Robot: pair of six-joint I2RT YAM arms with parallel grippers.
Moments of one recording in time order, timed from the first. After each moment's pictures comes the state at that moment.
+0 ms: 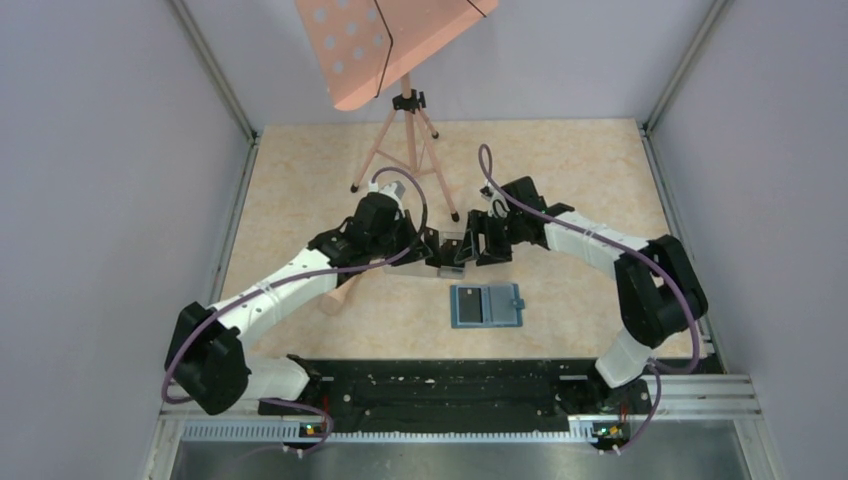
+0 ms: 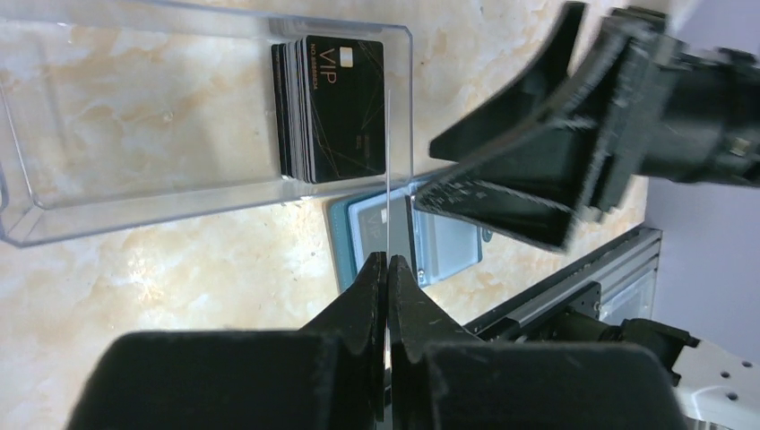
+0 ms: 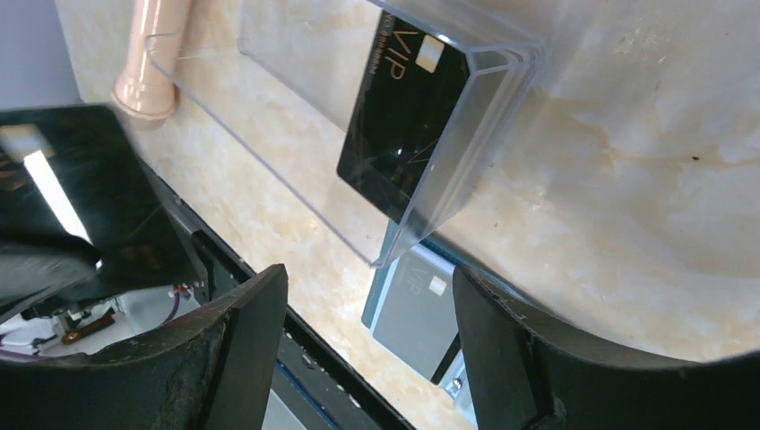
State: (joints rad) left arm -0.65 1.33 0.98 -0.34 0.12 -0.78; right arm 0.48 1.62 1.04 -0.35 -0.52 0.47
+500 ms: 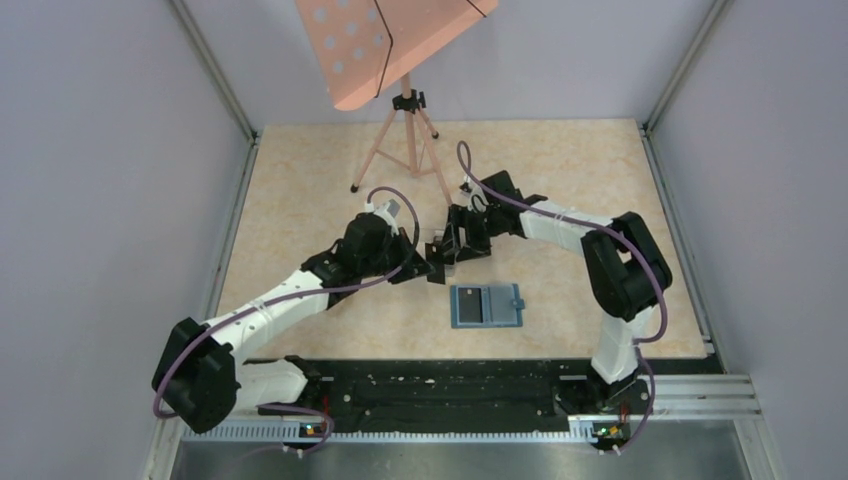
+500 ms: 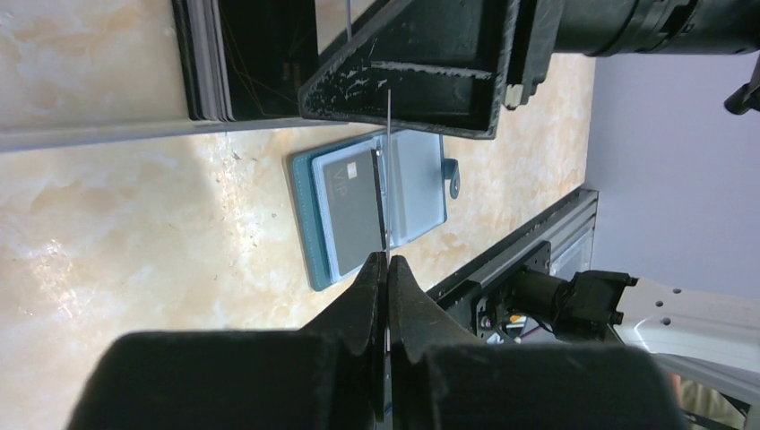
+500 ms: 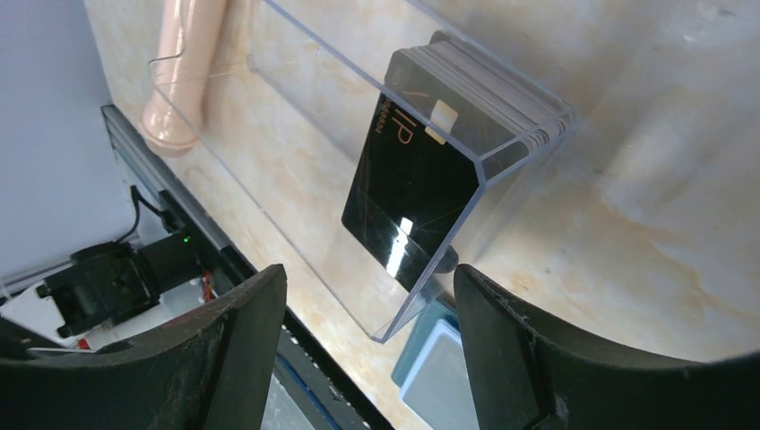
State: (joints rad) left arm -0.64 1.20 0.76 -0.16 0.25 -0.89; right arm 0.53 1.86 1.19 -0.30 -0.59 0.53
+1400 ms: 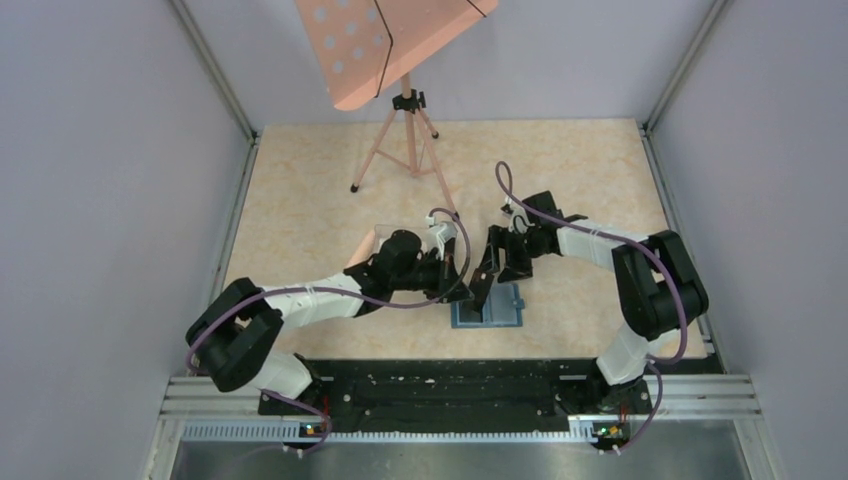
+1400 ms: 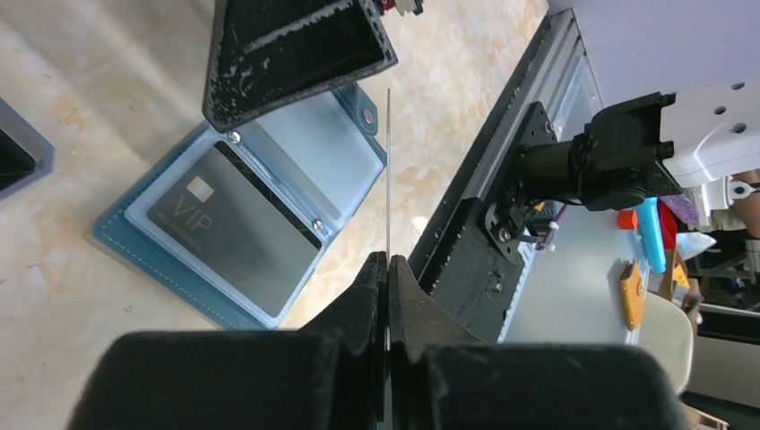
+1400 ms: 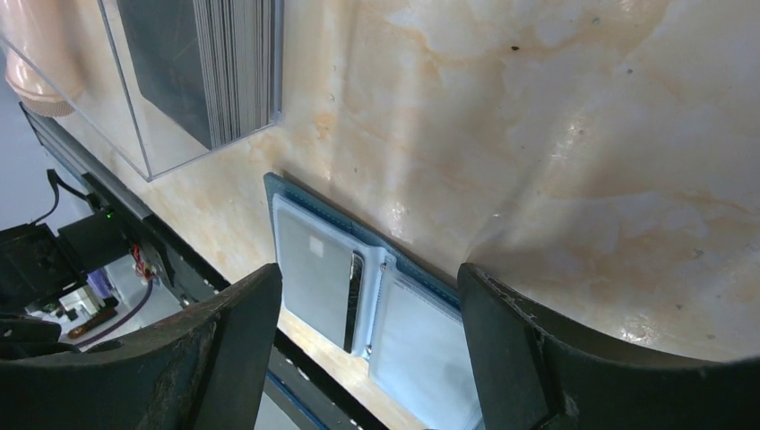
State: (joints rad) left arm -0.81 1.44 0.68 0.30 0.50 -0.66; right arm 0.36 1.68 0.90 -0.34 -0.57 0.40
